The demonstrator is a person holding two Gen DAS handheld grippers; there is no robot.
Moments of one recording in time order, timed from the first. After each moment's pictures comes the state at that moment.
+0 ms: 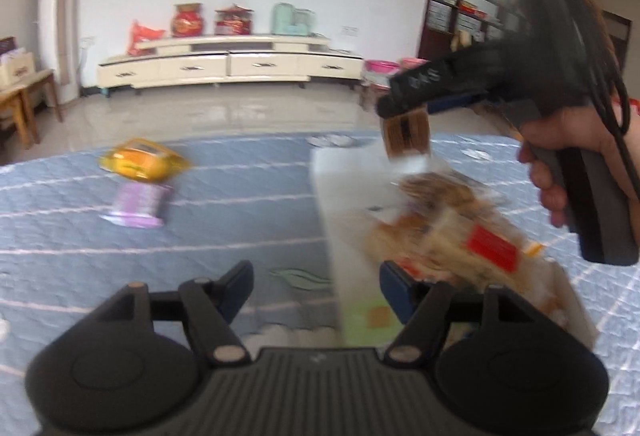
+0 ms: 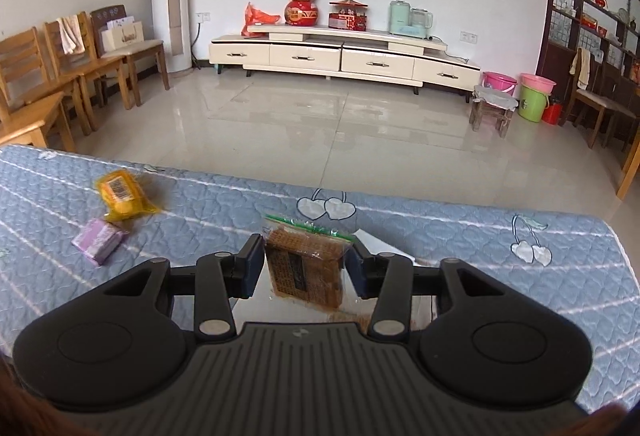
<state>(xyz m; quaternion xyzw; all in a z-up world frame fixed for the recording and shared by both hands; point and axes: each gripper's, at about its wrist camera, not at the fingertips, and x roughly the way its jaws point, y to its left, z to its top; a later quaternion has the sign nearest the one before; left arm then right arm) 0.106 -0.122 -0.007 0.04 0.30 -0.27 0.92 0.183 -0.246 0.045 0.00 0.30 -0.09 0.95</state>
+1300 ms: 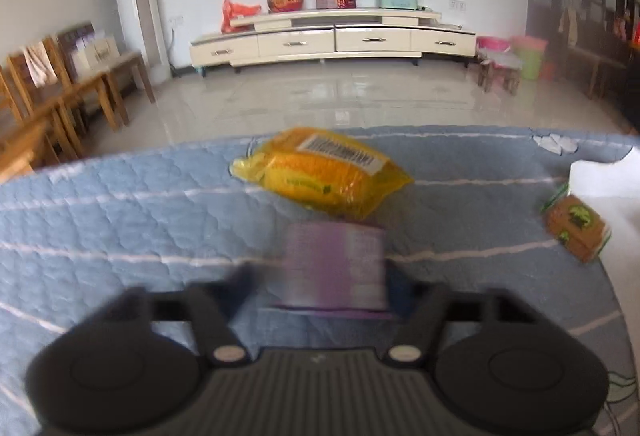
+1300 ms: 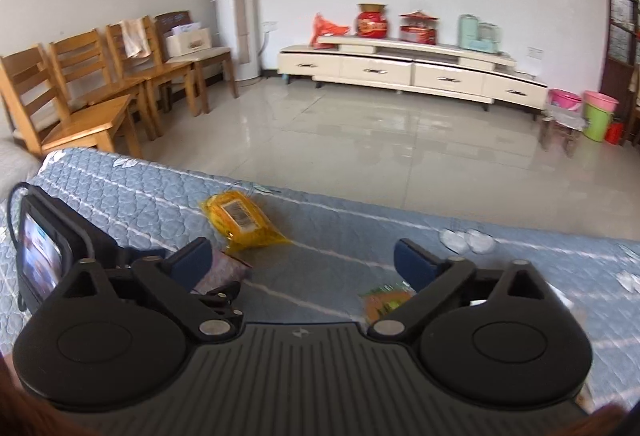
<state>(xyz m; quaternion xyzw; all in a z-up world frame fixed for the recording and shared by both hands) 0.277 -0.064 -0.057 0.06 0.33 -0.13 0.93 0.243 -0.160 0.039 0.01 0.29 0.03 0.96</state>
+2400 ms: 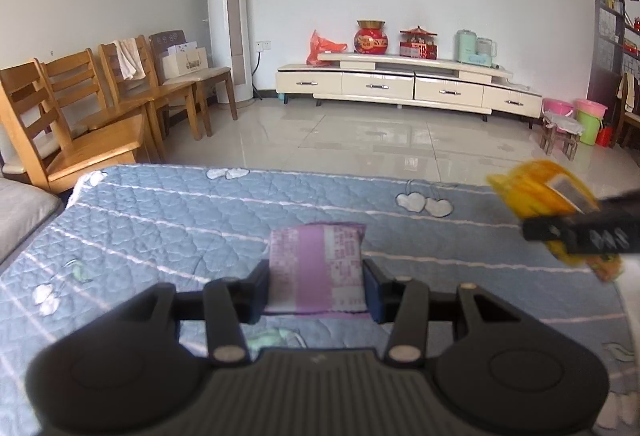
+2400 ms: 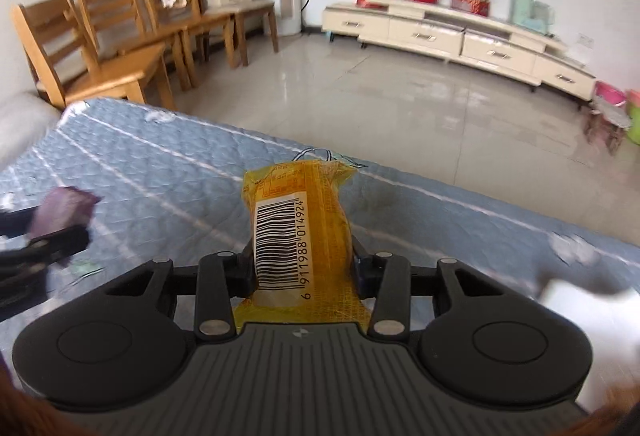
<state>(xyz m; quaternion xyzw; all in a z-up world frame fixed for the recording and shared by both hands) 0.183 0.050 0.018 0.03 0.27 -0.02 0.96 0.290 -0.097 0.014 -0.02 0.34 0.06 0.94</state>
